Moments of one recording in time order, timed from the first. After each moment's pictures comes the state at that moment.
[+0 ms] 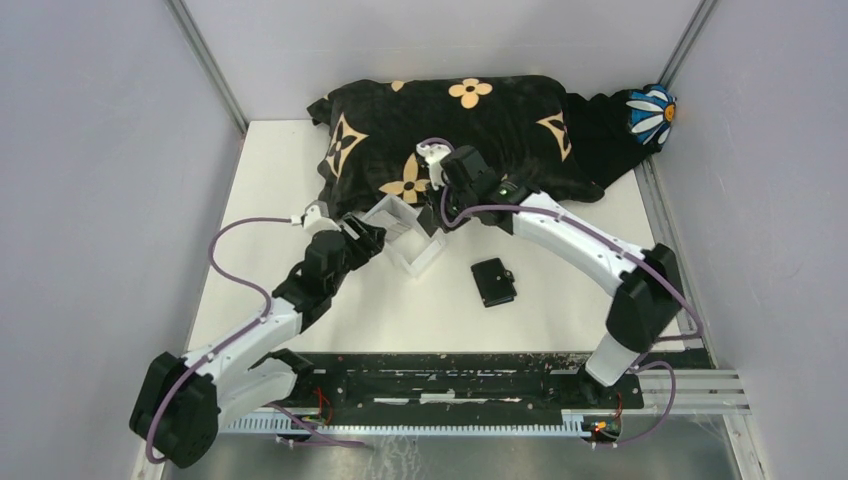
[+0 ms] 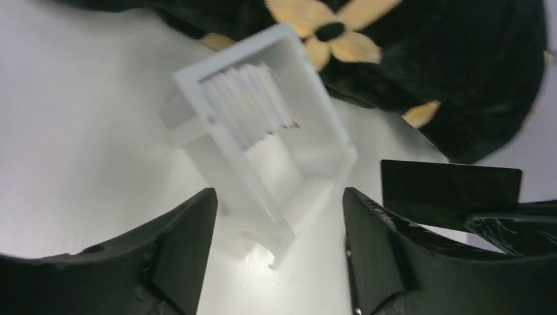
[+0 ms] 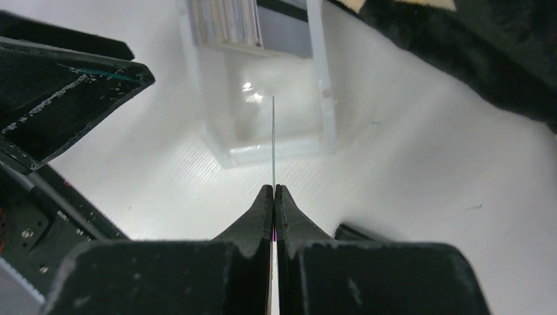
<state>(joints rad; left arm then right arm) -0.51 1.03 0.47 0.12 -0.33 -0.90 0.75 1.74 1.54 -0.58 -0.05 0.12</state>
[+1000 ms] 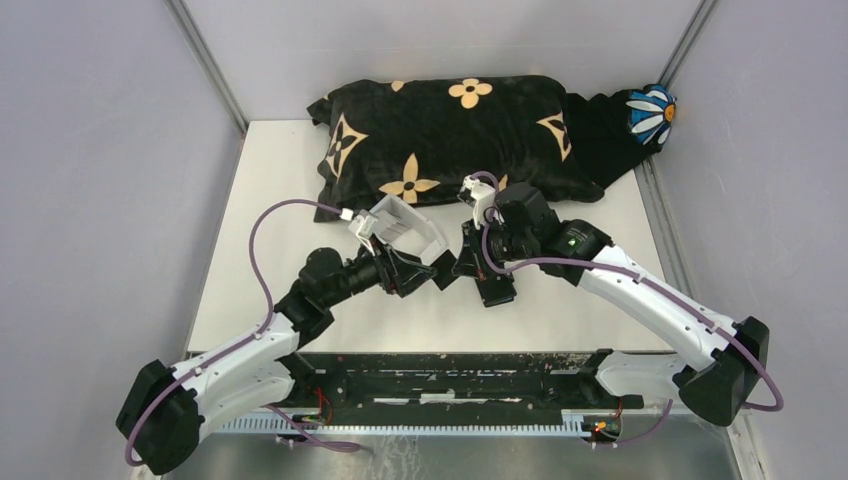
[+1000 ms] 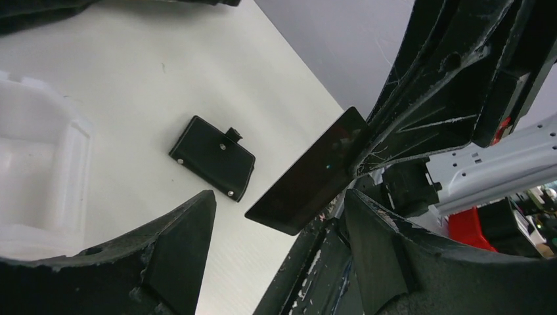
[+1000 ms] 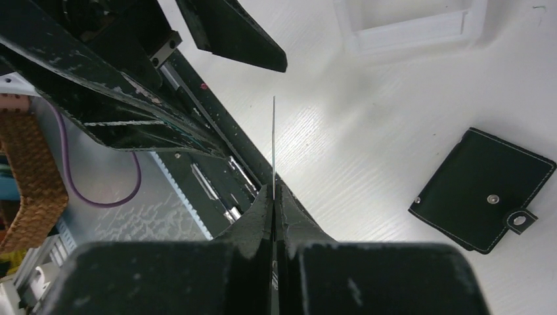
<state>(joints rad) -0.68 0.87 0.39 0.43 0.32 -0.64 0.78 1.21 1.14 -0.62 -0.34 0.33</state>
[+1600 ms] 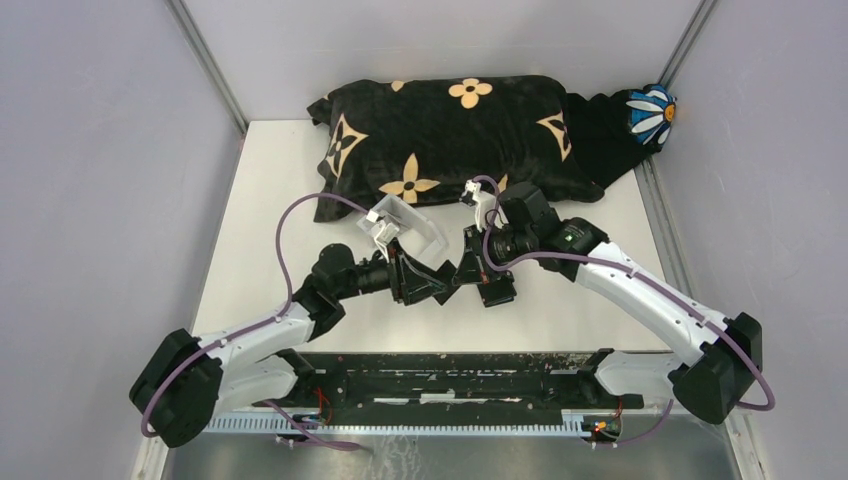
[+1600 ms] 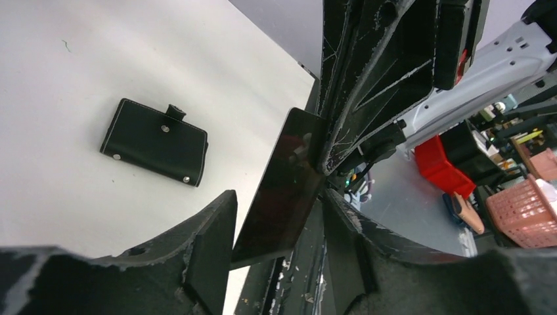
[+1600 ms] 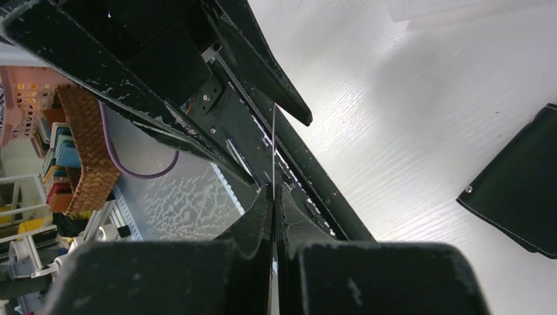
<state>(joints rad) -0.69 1.06 0.38 0.65 0.61 -0.60 0.71 1.23 1.09 -0.61 -0.54 0.38</state>
